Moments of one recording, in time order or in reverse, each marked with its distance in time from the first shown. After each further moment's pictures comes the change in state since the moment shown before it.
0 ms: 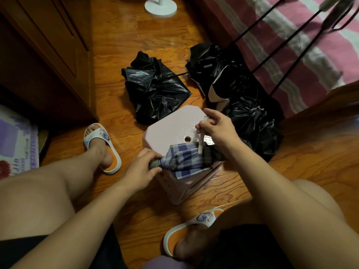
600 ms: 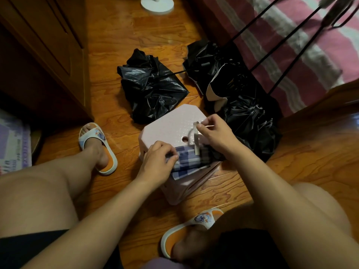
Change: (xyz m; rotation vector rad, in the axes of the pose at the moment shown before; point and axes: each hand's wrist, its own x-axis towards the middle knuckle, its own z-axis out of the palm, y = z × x) left_hand 0.024 0.053 0.026 -0.116 0.099 -0.067; right_hand -0.009 -0.001 -0.008 -0.421 -0.030 -0.030
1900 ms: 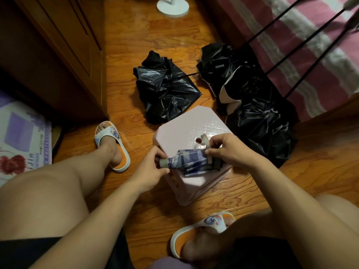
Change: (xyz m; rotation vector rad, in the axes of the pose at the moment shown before) left_hand -0.024 -0.035 -0.042 -0.289 -0.110 -0.291; right_hand -0.012 0.008 0.005 -0.329 -0.297 -0.097
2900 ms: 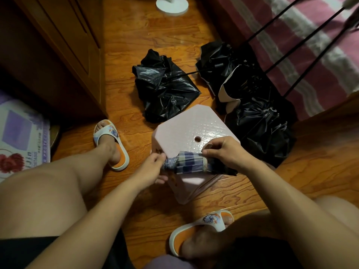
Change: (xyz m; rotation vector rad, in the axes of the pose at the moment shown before) left_hand -0.001 0.009 0.005 -0.189 -0.077 -0.308; right_hand -0.009 0.004 0.009 0.238 -0.012 0.017
